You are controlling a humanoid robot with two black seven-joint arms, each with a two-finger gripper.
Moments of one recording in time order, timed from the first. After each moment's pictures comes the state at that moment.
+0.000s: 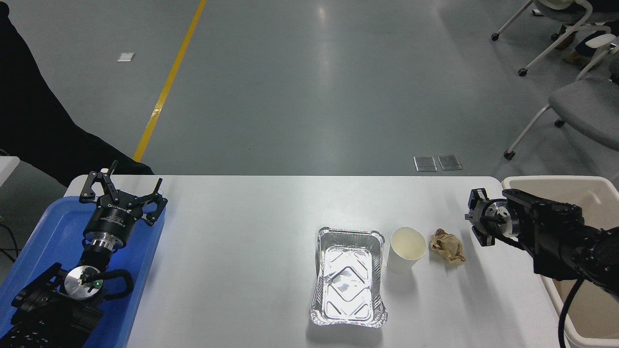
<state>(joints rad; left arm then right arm) -0.53 0.23 -1.13 -0.31 -0.10 -0.79 -0.16 0.97 -0.21 -0.64 0.33 0.65 0.00 -0.26</state>
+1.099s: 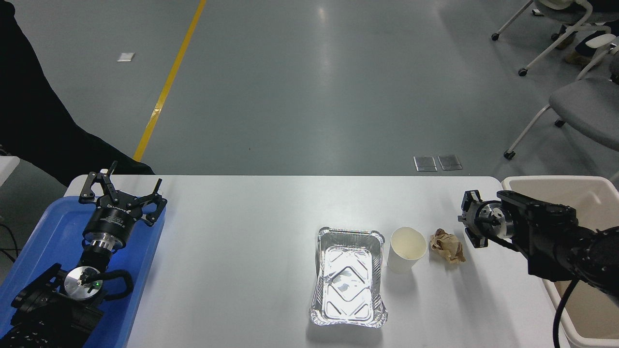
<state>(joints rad) -0.53 0.23 -1.14 -0.31 -0.10 -0.79 -0.17 0.99 -0.20 -0.62 0.37 0.65 0.00 -0.26</state>
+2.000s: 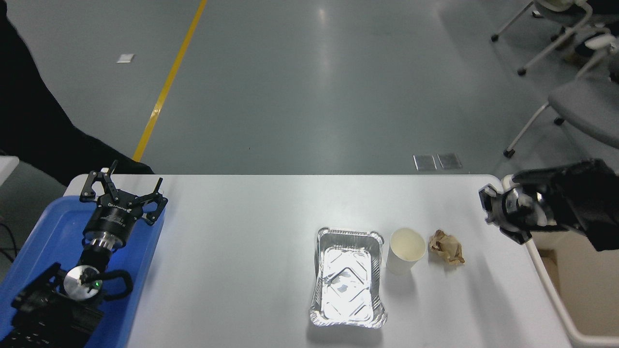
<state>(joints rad) -0.53 0.23 -1.13 -0.31 -0.10 -0.79 -0.16 1.60 -0.41 -1.21 1.09 0.36 0.09 -0.25</state>
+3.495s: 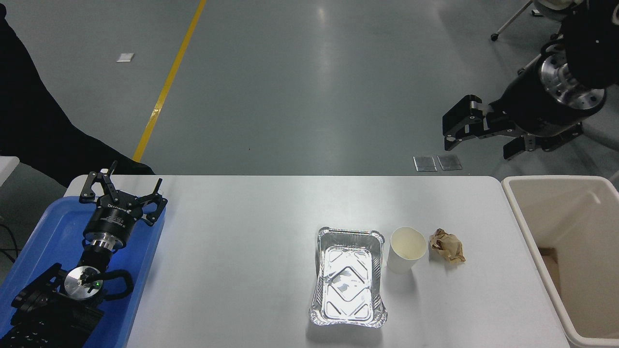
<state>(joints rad) -0.53 0.23 -1.13 -0.31 -0.10 -0.79 -0.16 2.48 -0.38 -1.27 1.57 0.07 0.62 -0.24</state>
